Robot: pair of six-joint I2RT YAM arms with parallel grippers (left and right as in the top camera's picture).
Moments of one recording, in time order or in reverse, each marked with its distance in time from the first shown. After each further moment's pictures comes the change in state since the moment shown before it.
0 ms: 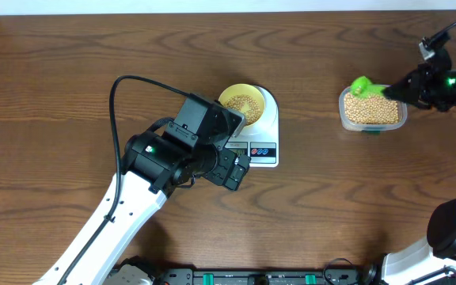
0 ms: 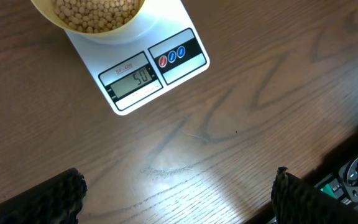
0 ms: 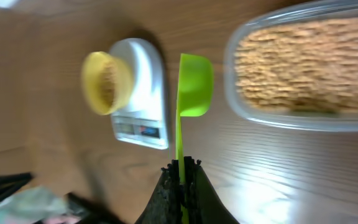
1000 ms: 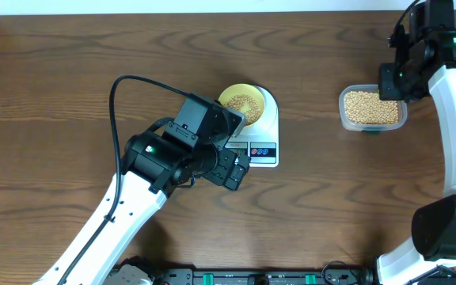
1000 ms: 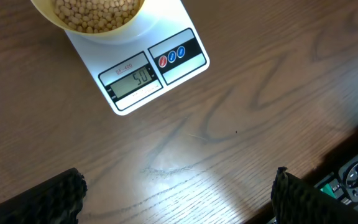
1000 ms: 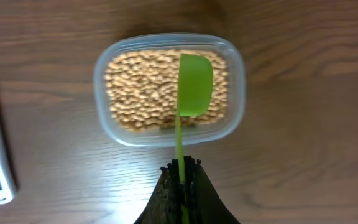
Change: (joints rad) left arm 0.000 0.000 0.000 0.000 0.000 0.000; right arm 0.286 0.000 0.000 0.141 0.780 0.130
